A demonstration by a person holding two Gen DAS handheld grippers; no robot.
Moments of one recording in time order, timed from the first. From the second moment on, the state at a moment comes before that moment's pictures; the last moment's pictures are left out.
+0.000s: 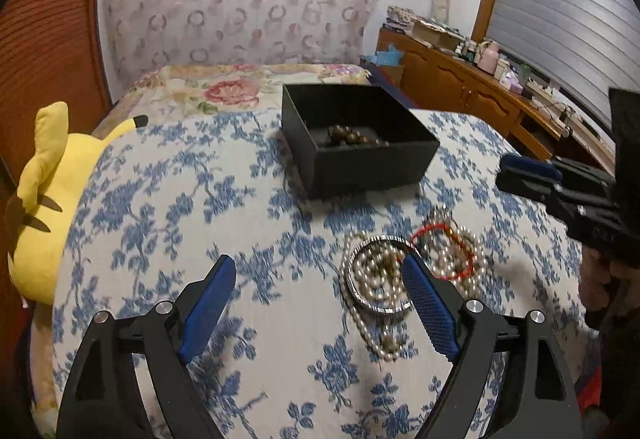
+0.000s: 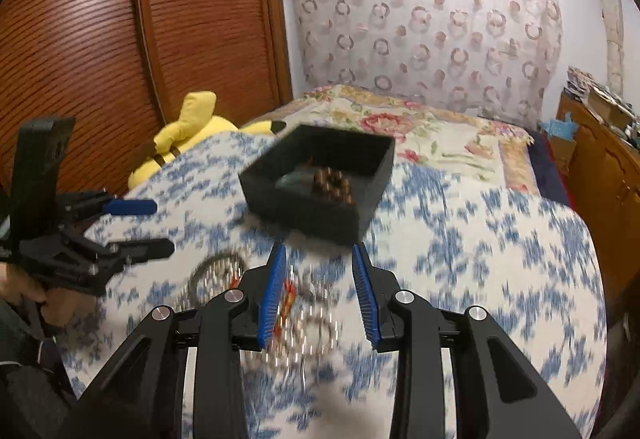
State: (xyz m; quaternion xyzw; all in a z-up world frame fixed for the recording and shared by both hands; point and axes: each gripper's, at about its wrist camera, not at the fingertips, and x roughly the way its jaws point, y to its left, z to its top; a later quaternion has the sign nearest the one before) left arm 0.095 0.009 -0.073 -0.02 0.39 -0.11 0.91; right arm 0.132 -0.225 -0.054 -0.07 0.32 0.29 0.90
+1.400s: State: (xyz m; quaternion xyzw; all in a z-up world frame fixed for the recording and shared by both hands) left arm 0.106 -0.038 -0.100 0.02 0.42 -0.15 0.89; right arm 0.082 -0.232 -0.091 -0.07 0.36 0.28 0.89
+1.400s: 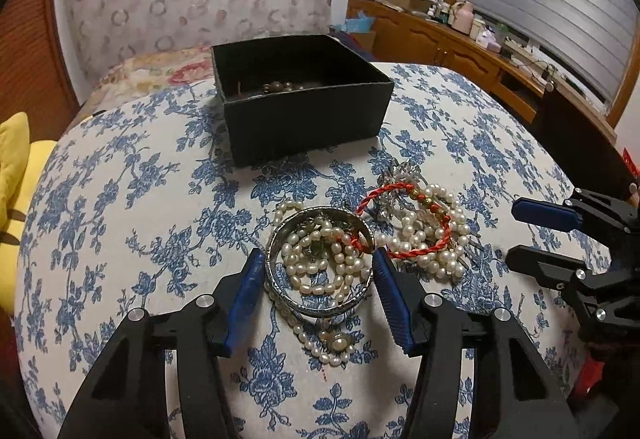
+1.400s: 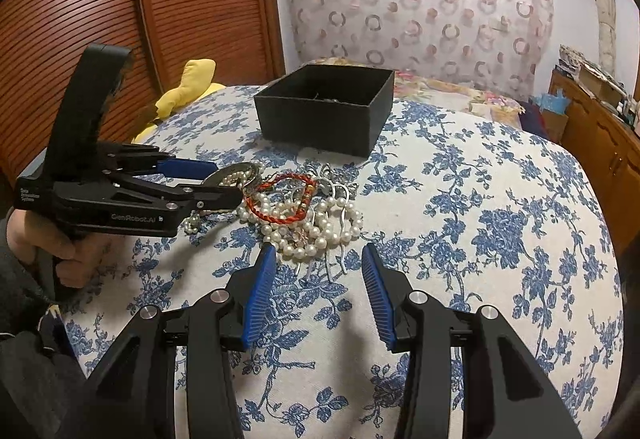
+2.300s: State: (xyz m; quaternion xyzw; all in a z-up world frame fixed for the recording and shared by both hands) left arm 0.082 -0.011 -0.074 -0.01 0.37 -0.14 0.92; right arm 0.129 -0.187 -0.094 -0.11 0.37 0.31 0.87
